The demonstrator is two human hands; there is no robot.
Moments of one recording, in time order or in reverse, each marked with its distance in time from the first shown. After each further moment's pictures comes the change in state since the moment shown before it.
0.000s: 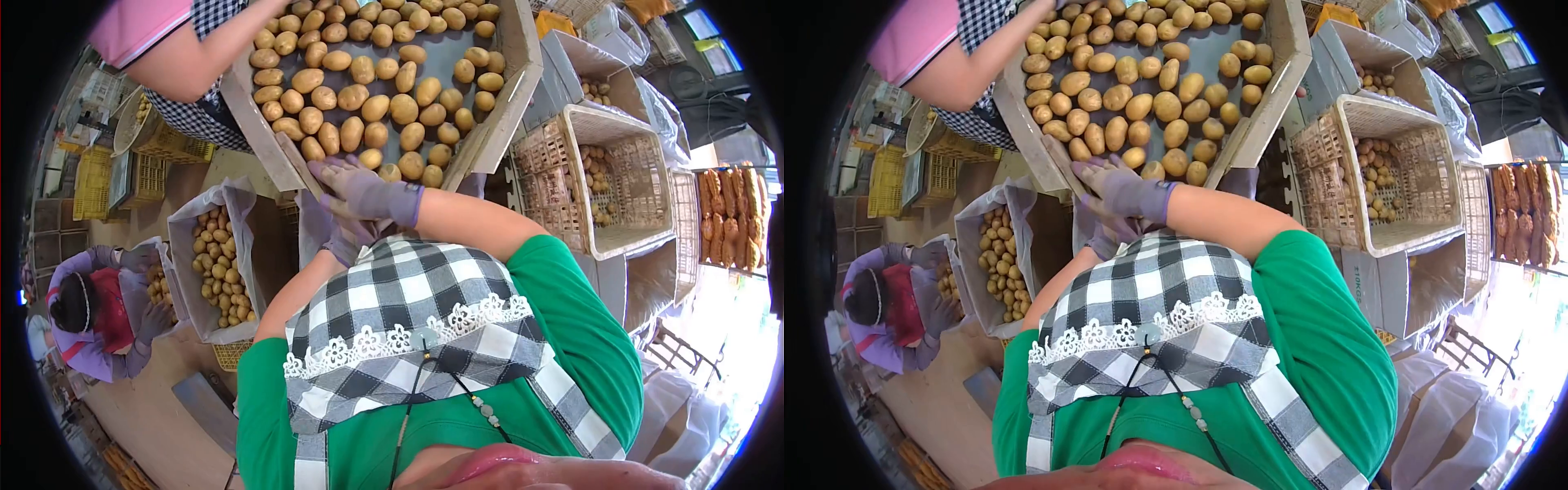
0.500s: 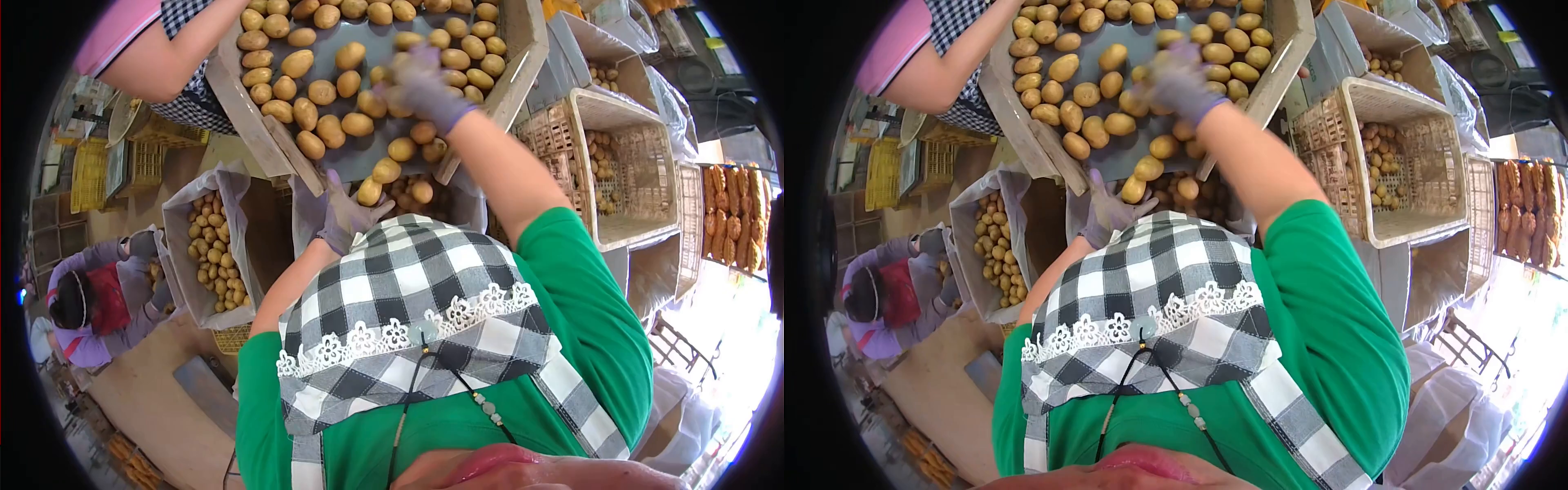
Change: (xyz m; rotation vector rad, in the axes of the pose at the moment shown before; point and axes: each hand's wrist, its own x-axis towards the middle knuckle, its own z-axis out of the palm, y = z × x) left_hand -0.007 -0.015 0.055 0.105 0.632 0.069; right_hand 0.024 0.092 -0.115 -0.469 -0.019 0.518
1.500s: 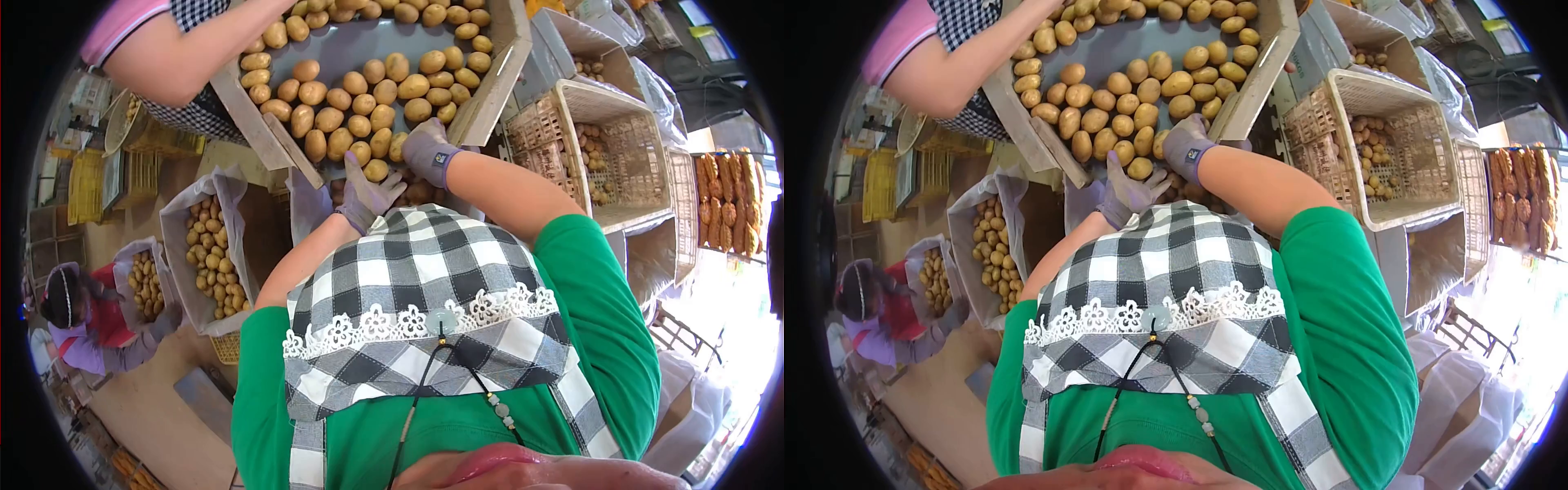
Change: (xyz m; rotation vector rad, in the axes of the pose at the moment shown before) left_hand 0.045 -0.006 0.011 0.017 -0.176 -0.058; right_hand -0.063 -0.036 0.048 -0.578 -0.724 -0.040
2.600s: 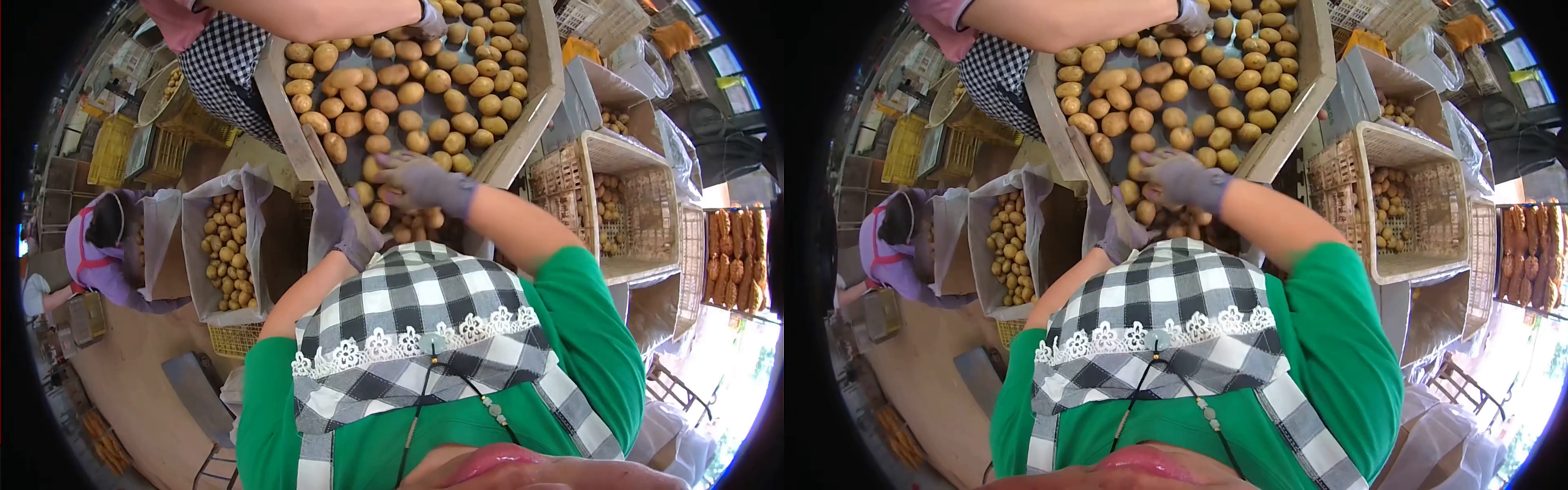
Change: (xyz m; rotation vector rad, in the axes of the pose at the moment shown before) left_hand -0.045 0.015 -0.020 0.073 0.055 0.090; right_hand 0.001 -0.015 0.011 0.386 0.954 -0.554
